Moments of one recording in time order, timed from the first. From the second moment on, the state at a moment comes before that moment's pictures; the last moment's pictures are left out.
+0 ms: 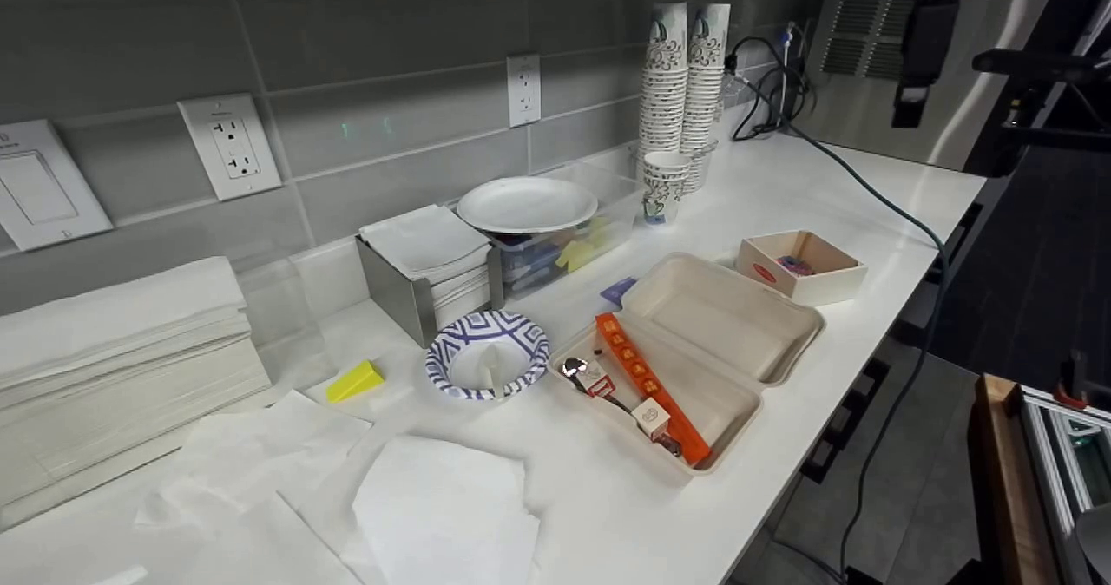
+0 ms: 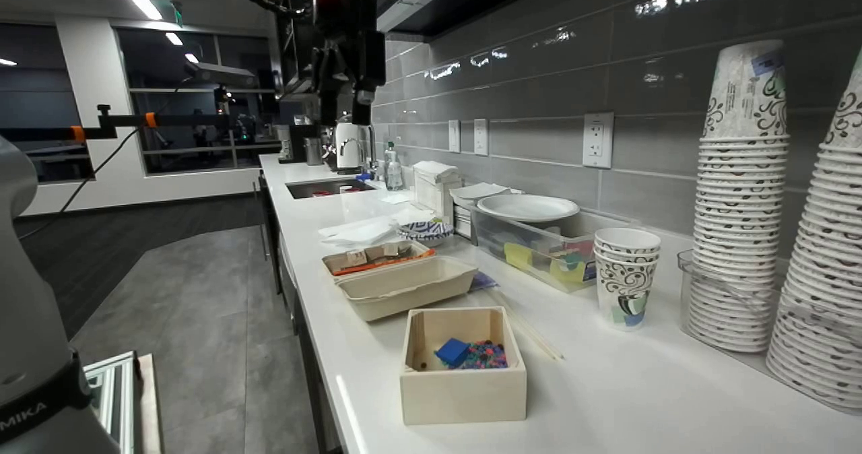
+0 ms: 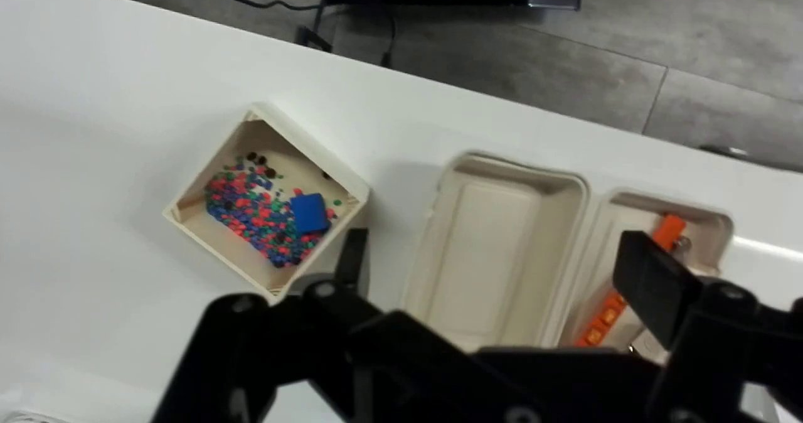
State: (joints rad) arm -0.04 -0.53 -0.12 -2.29 -0.10 1.66 -0.14
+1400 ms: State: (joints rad) arm 0.20 0.34 0.13 -1.73 -0.18 2.05 0.82
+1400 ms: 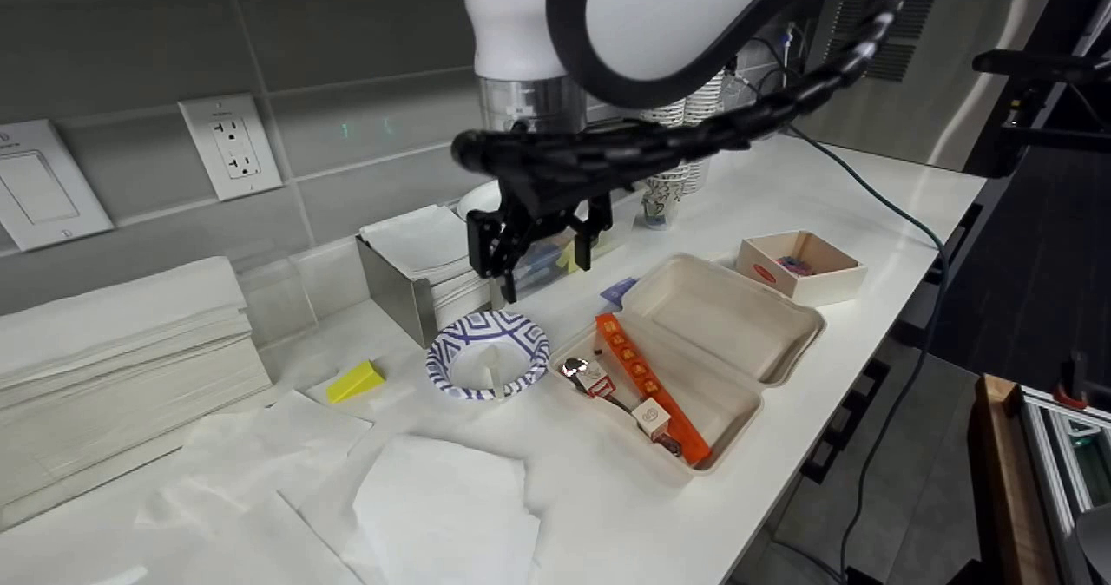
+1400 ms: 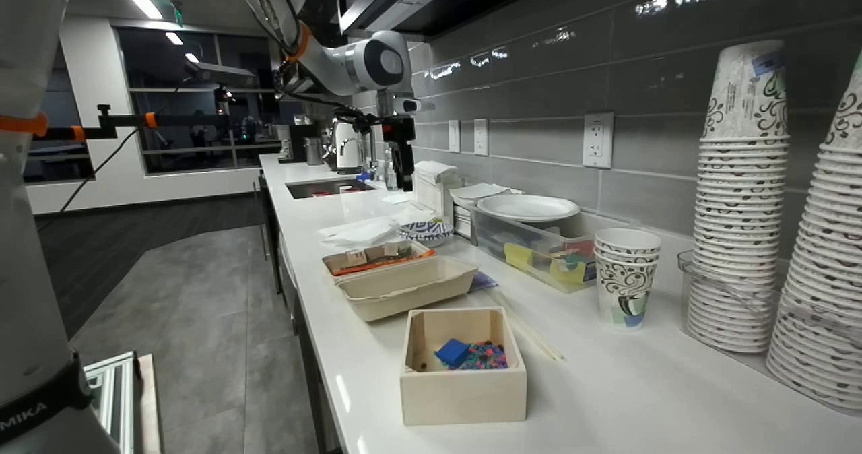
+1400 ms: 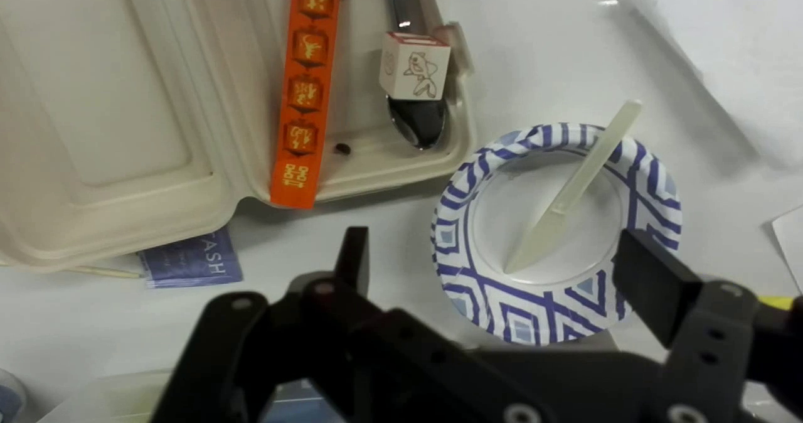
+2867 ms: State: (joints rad) arm 0.23 0.58 0.09 -1.51 -0.13 2.08 0.76
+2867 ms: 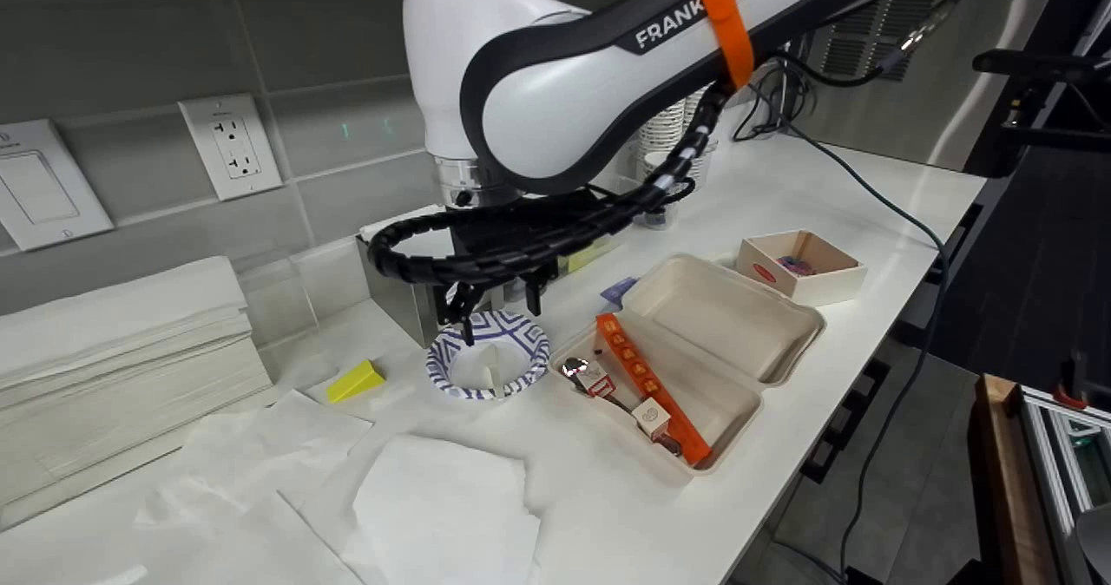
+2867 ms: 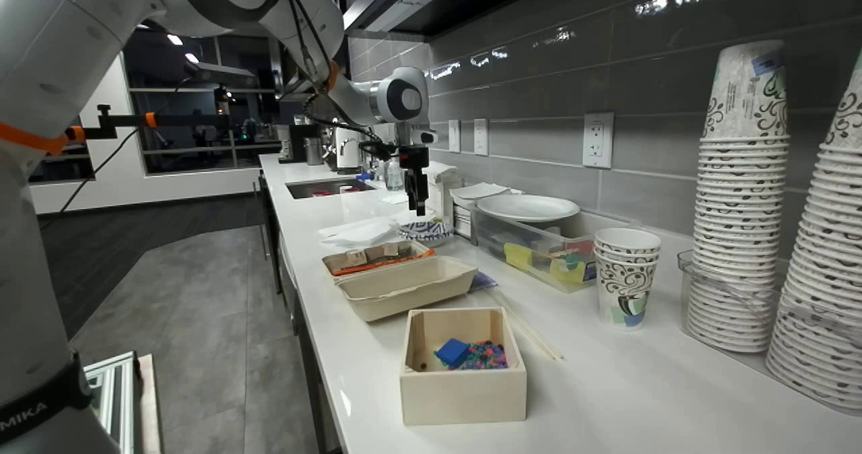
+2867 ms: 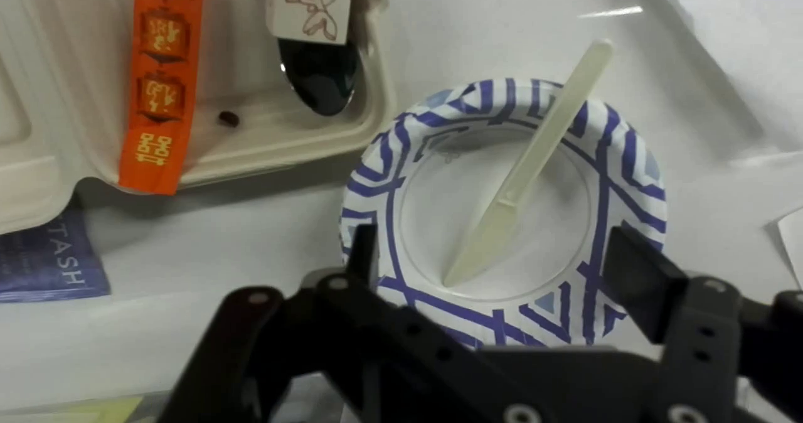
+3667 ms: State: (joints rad) arm 0.23 0.70 0.08 -1.44 -0.01 2.10 0.73
